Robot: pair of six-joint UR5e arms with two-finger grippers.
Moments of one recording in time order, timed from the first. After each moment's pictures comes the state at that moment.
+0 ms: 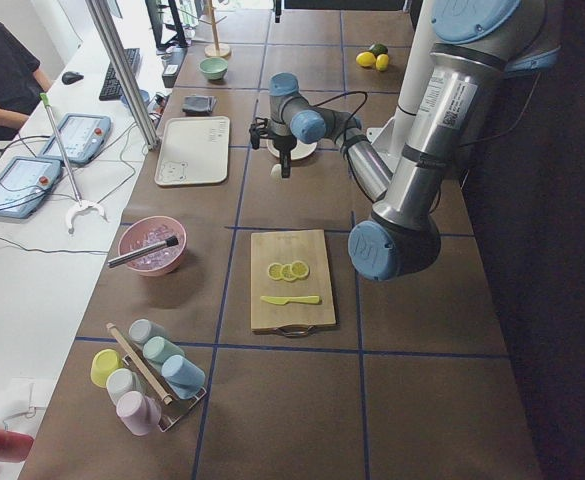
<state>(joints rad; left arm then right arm) -0.69 -2.02 -1.98 -1.41 -2.03 -1.20 1.25 -1.46 1.99 -1.74 2.21 0.33</state>
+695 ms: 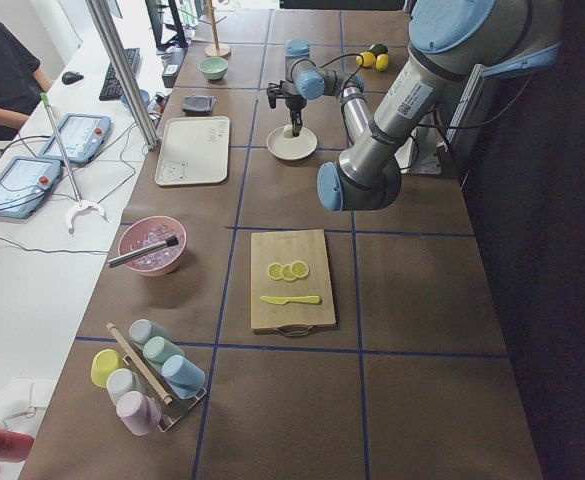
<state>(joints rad) -0.49 -2.46 -1.57 -1.45 -1.87 -1.44 1.47 -1.54 1.86 -1.74 2.32 0.01</state>
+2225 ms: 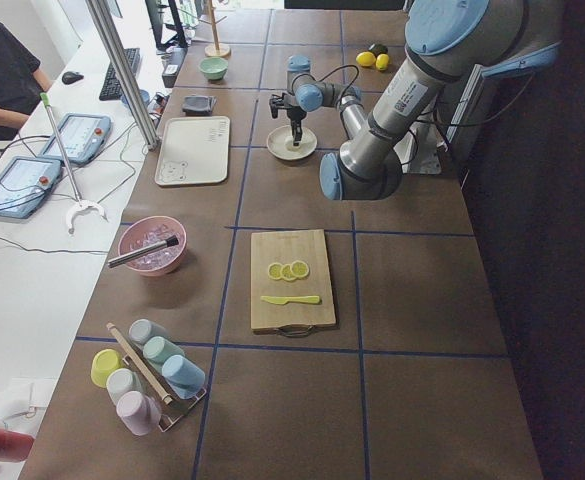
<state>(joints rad) -0.44 -2.49 -1.39 -1.58 -1.82 -1.45 1.61 -1.59 1.76 -1.74 2.37 -0.17</state>
